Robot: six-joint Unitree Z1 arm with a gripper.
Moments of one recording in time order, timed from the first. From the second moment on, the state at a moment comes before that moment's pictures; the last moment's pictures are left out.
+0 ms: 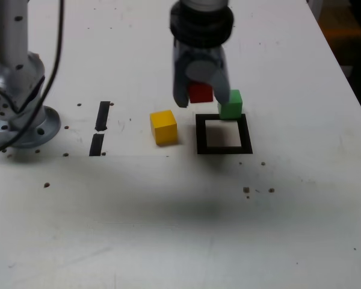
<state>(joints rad) -0.18 1.89 -1.45 1.22 0.11 -0.18</state>
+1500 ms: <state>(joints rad) -0.21 1.97 -1.49 1.16 0.12 -0.22</state>
